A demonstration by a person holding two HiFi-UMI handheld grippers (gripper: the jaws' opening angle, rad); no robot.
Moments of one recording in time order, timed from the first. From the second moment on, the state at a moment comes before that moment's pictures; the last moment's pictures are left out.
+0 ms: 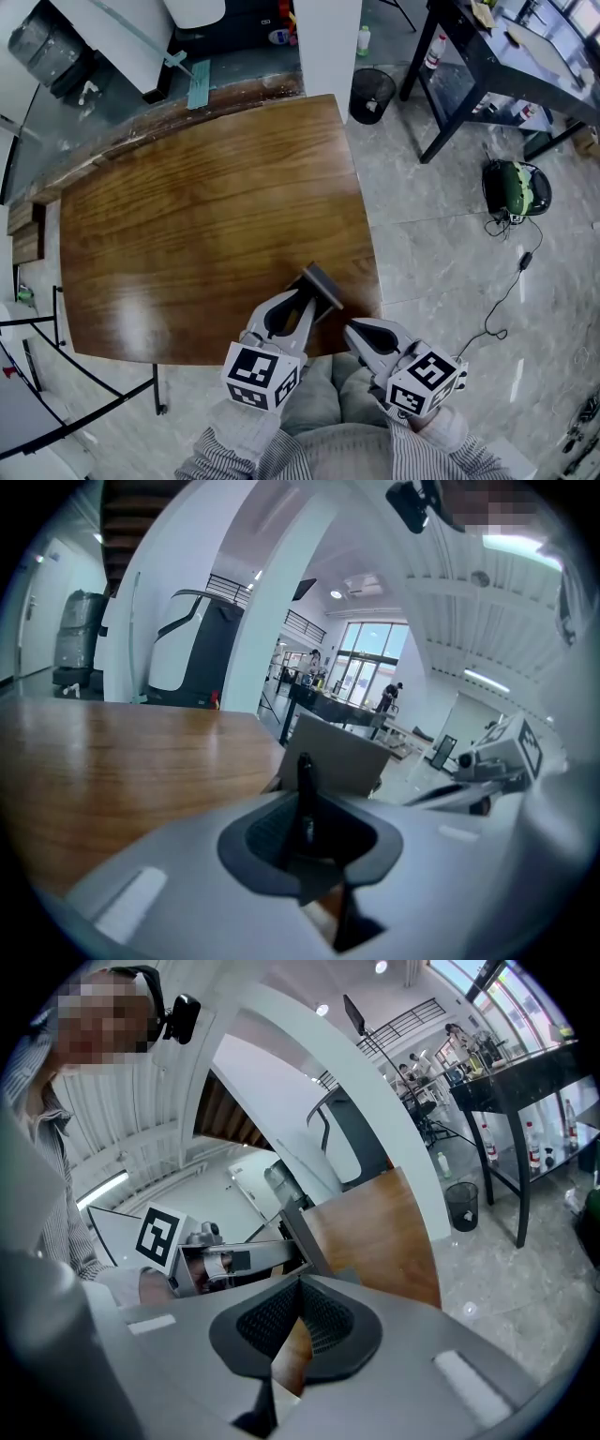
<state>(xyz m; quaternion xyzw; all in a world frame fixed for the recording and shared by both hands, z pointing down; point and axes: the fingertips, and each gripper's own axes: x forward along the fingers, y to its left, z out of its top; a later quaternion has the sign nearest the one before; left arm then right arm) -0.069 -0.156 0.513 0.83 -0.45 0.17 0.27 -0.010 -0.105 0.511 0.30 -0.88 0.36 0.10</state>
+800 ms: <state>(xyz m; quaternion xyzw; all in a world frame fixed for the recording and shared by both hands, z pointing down) -0.071 -0.154 0.509 0.82 -0.47 0.16 0.28 -0.007 -0.095 0.508 0.30 -0.88 0.36 0.11</state>
